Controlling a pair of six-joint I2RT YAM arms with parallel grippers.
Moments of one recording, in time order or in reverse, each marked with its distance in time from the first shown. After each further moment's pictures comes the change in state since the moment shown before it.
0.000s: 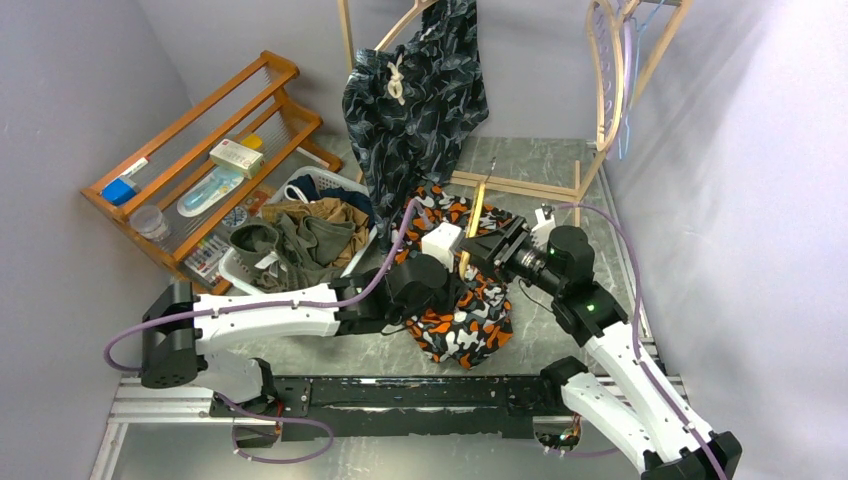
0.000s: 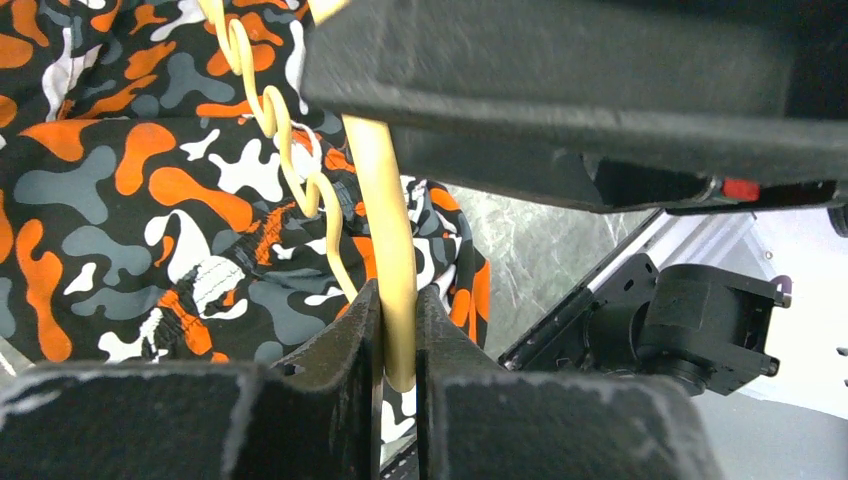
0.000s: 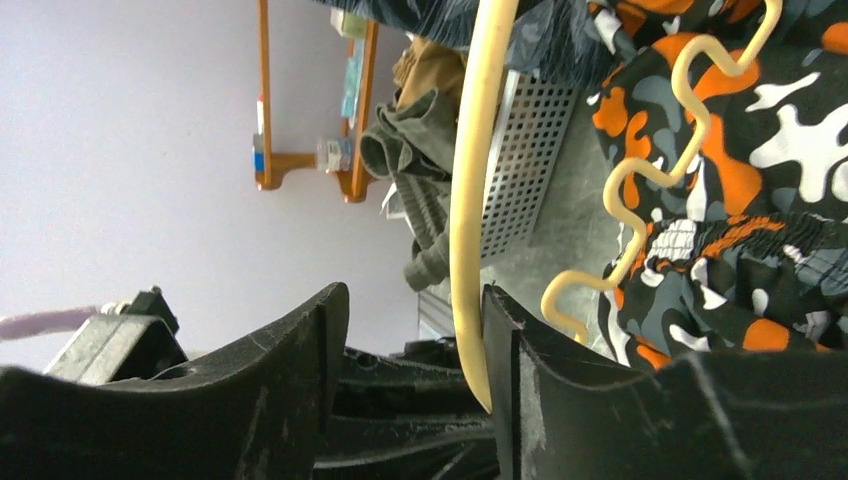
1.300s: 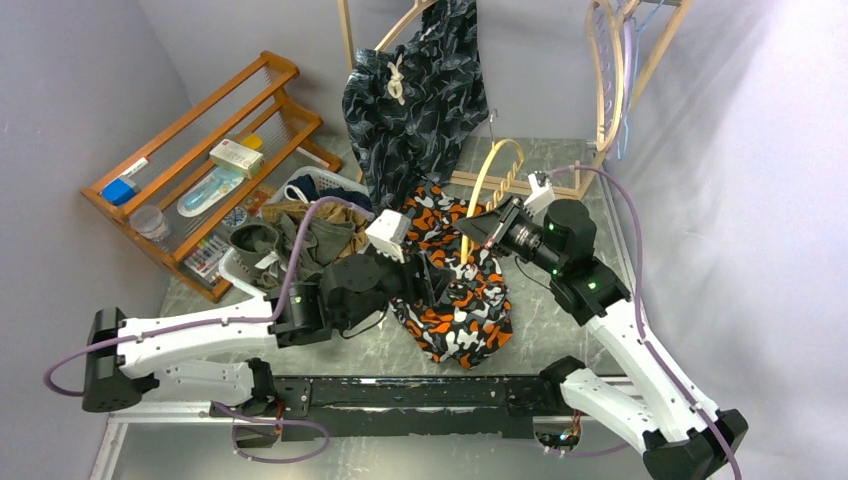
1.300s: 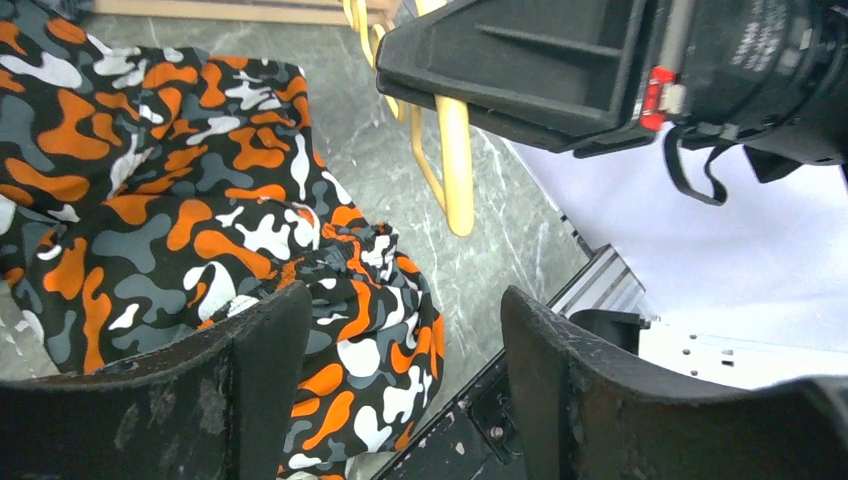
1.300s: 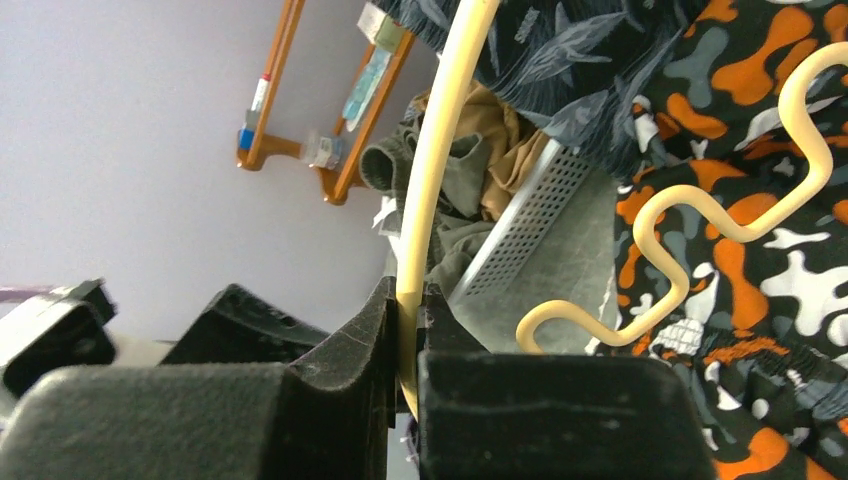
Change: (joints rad) left arm 0.006 -0.304 -0.159 0.129 -0.052 0.015; right arm 0.055 0.120 0.200 0.010 0.034 -0.238
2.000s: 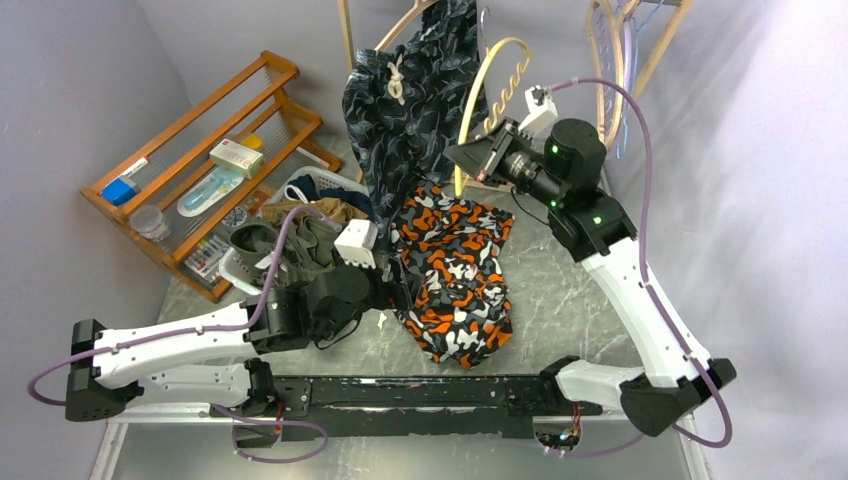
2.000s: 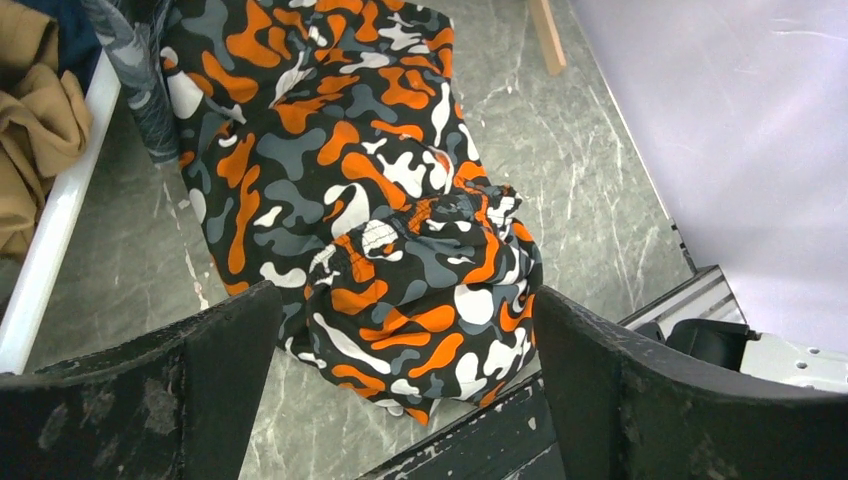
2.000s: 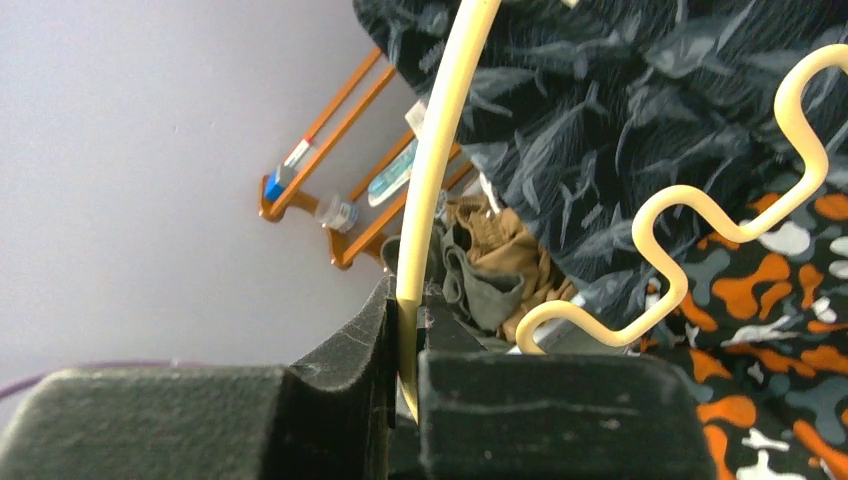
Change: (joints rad) left arm 0.001 -0.150 -0.061 -0.289 -0.184 -0.151; right arm 0.000 0.321 0.559 -0.130 0.008 -0.235
